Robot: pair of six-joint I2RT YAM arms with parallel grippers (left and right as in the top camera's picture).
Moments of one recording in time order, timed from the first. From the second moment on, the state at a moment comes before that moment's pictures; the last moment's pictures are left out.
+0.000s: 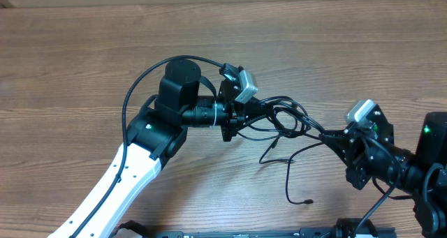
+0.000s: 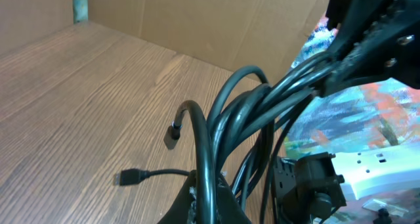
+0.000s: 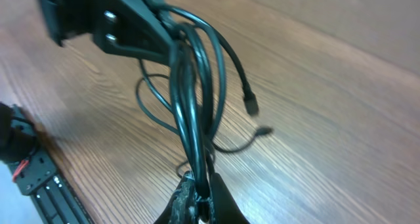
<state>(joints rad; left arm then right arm) -0.51 1.29 1.07 -0.15 0.95 0.00 -0.03 0.85 1.34 -1.29 -0.68 -0.51</state>
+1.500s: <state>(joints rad) -0.43 1.29 1.07 -0.02 0.90 -0.23 -0.03 0.92 1.34 -1.27 -0.65 -0.37</state>
